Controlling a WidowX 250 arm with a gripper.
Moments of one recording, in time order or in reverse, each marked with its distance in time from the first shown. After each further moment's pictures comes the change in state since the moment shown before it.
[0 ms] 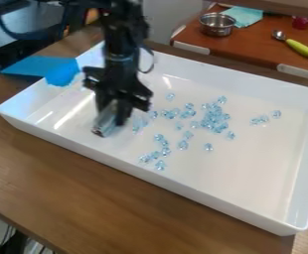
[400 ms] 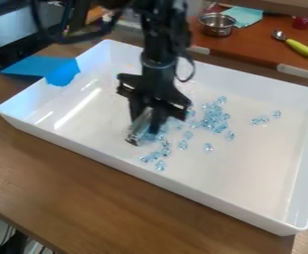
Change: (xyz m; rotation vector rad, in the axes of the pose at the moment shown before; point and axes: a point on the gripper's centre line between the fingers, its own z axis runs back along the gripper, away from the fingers) arm 0.000 -0.049 0.004 -0.016 0.022 -0.027
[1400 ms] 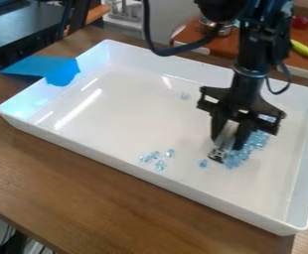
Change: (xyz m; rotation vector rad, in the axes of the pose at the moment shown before) arm 0.019 -0.106 0.009 -0.078 0.082 -0.020
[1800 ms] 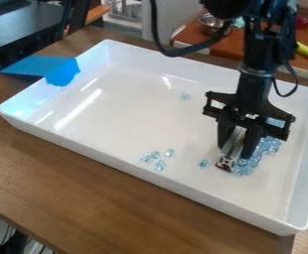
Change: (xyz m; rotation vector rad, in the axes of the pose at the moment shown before) arm -0.006 0.000 0.006 -0.039 0.092 -0.008
